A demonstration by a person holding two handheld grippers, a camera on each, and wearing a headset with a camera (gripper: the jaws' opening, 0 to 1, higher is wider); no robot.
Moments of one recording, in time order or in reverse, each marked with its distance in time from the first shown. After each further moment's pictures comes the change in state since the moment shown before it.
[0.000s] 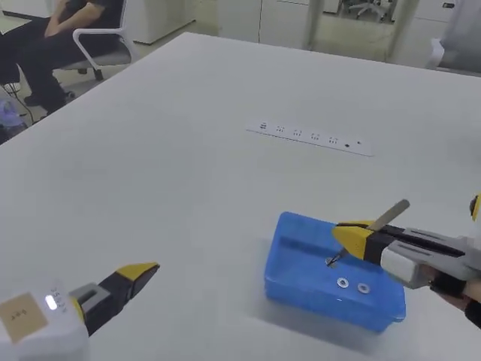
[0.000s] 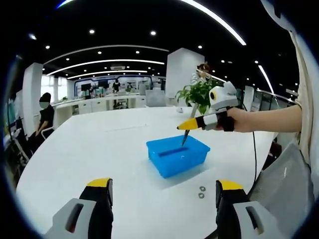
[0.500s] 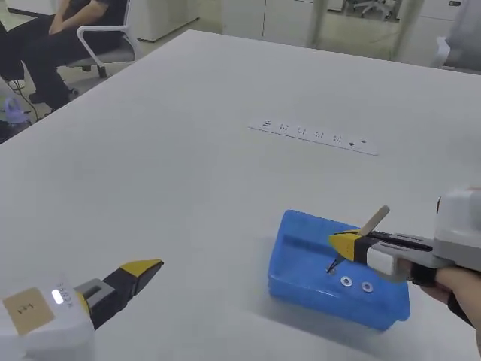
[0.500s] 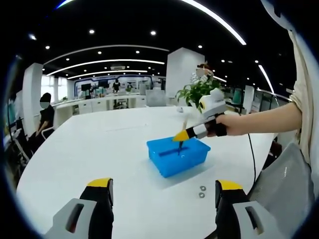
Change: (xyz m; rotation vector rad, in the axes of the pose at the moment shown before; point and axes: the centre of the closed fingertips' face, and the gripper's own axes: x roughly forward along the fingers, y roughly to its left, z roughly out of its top) left arm 0.000 0.001 0.000 0.003 0.003 0.002; right arm 0.022 -0.031 -0.032 0.069 0.117 -0.059
